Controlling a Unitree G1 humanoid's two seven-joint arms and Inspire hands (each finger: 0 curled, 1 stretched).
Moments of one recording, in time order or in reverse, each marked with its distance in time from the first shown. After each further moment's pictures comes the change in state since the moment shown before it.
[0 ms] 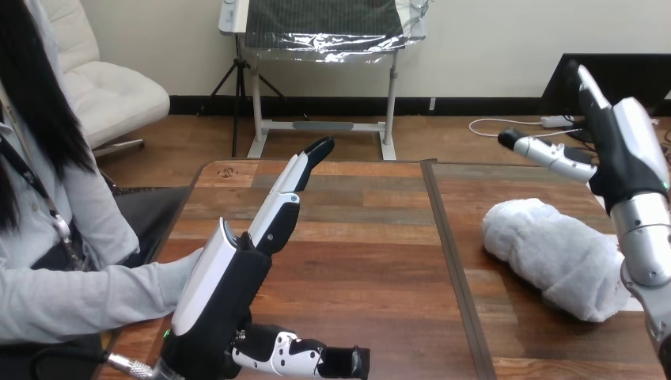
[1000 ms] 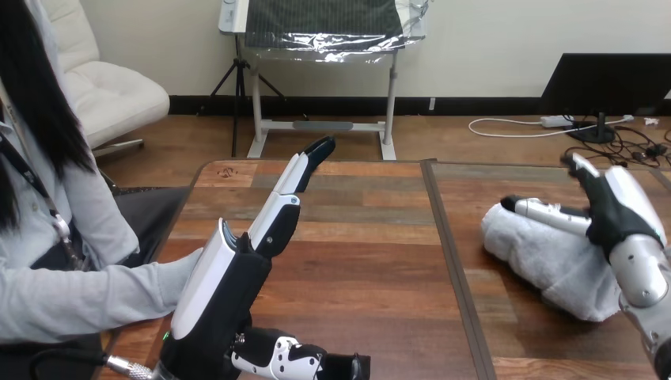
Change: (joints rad) left arm 0.002 -0.002 0.000 -0.001 -0.002 -0.029 0.000; right arm -0.031 0.010 0.050 0.206 -0.010 0.172 0.062
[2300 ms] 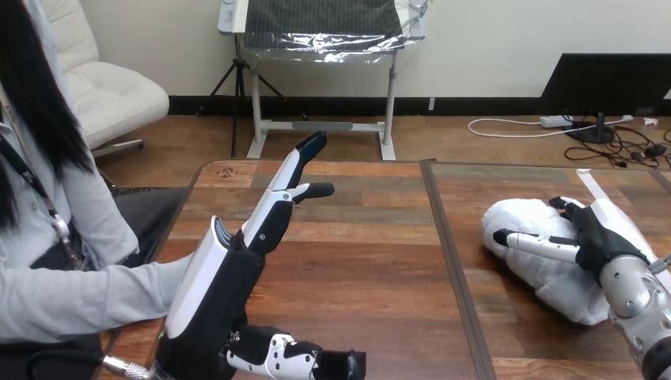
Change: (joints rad) left arm 0.000 0.001 0.001 -0.002 -0.030 -0.006 -0.007; right arm -0.003 0.023 0.098 0.027 -0.025 0.109 0.015
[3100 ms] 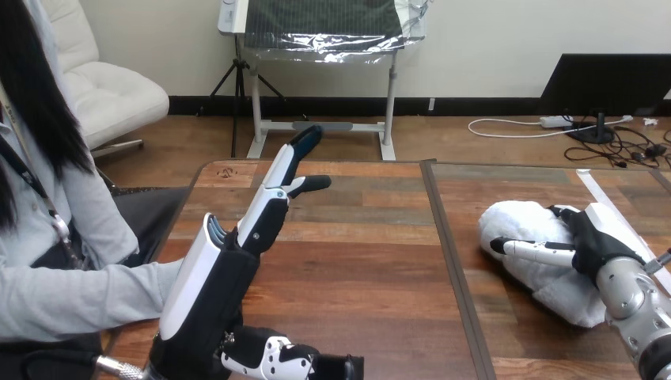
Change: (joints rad) left arm 0.012 0.003 0.000 -0.035 -0.032 -0.001 -0.019; right arm -0.002 0.005 0.040 0.000 -0.024 0.025 0.003
